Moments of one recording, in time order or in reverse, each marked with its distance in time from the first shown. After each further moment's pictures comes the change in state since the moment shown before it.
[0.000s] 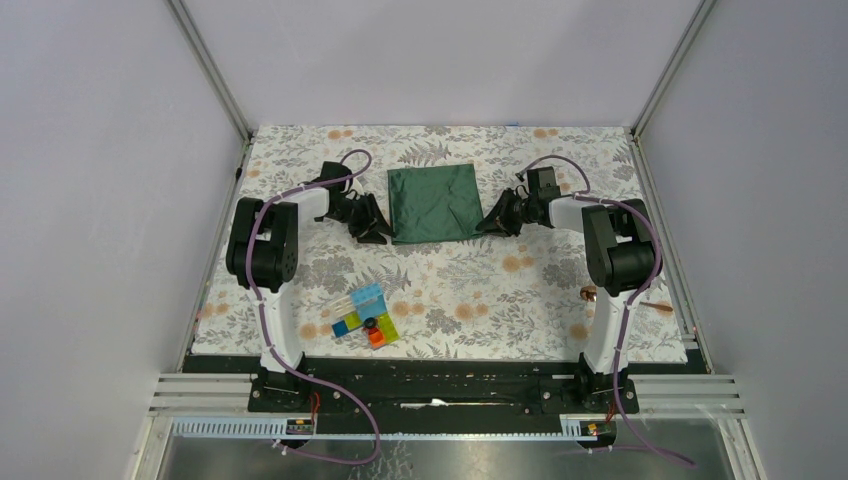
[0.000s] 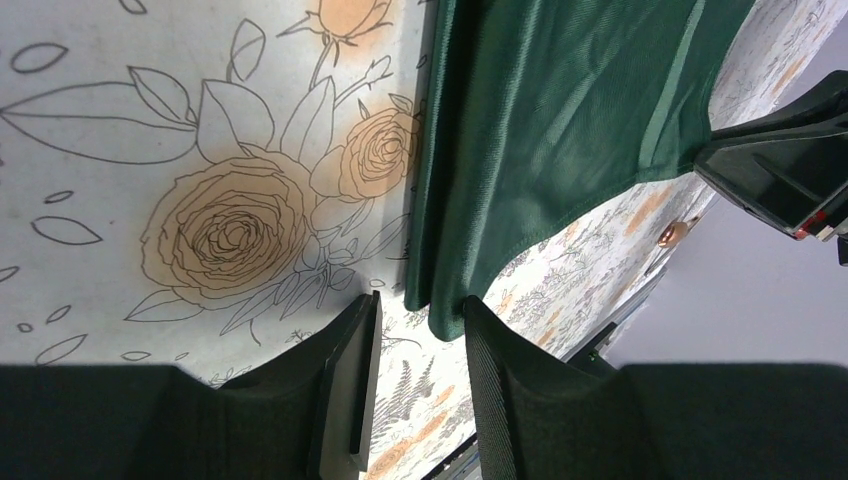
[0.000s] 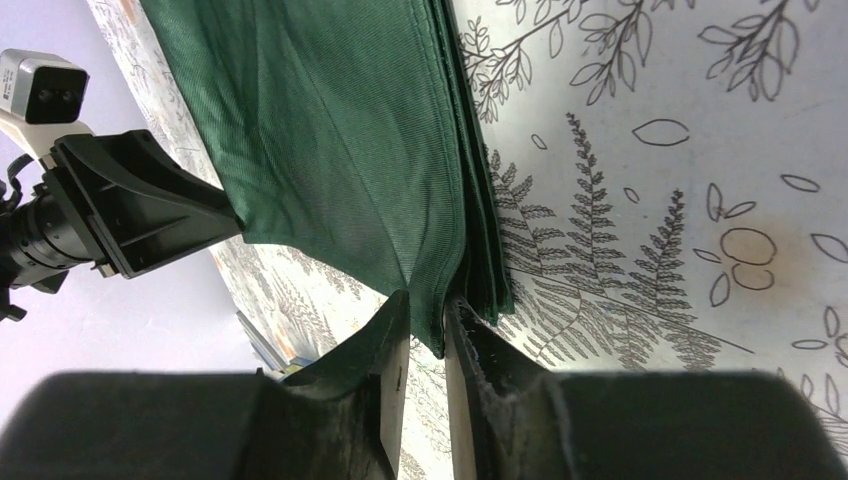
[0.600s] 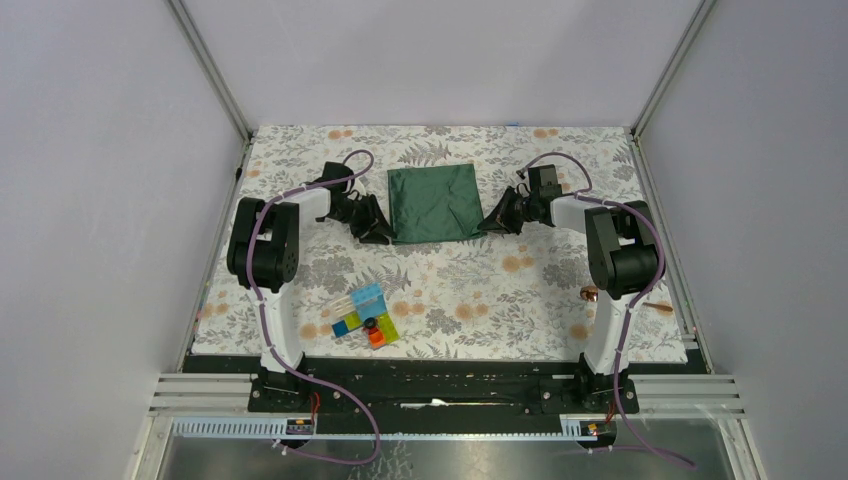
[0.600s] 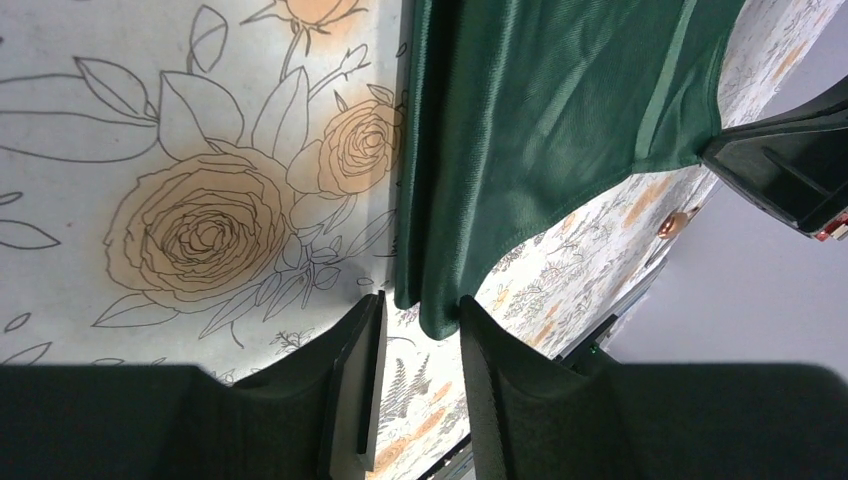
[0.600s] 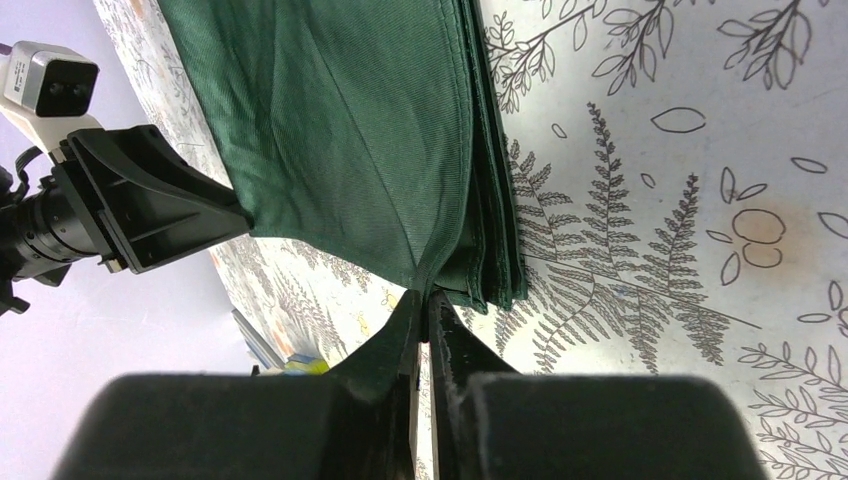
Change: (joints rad) left arm -0.009 0.000 -0.001 0.001 0.016 0.004; right arm 0.000 -0.028 0.000 -0.023 0.010 -0.023
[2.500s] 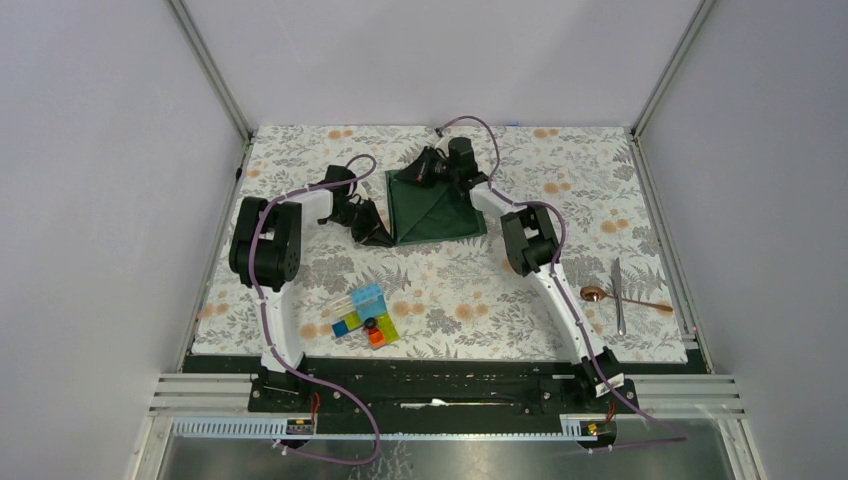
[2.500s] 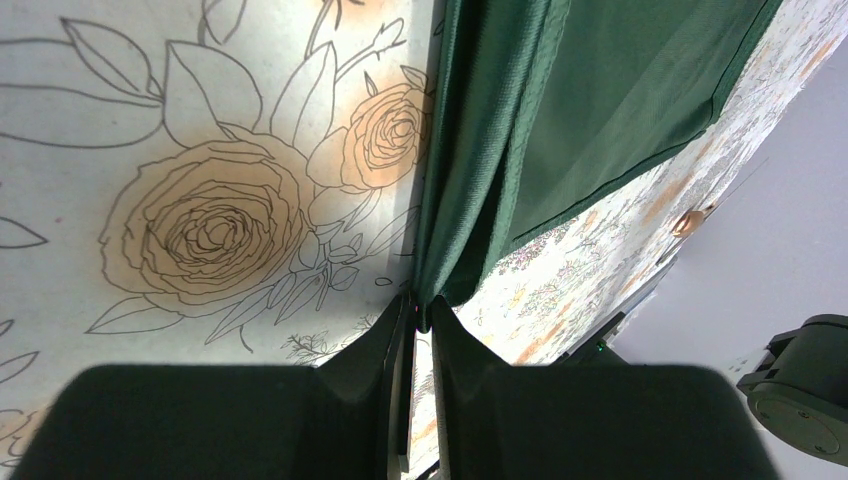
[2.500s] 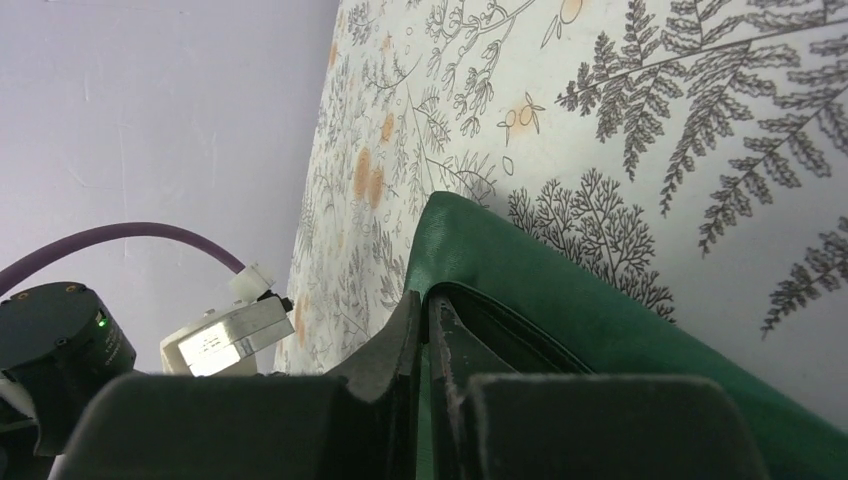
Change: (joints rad) left arm -0.011 0.016 -0.010 -0.016 -0.021 0.005; right arm 0.253 0.913 1.218 0.364 -0.080 0.251
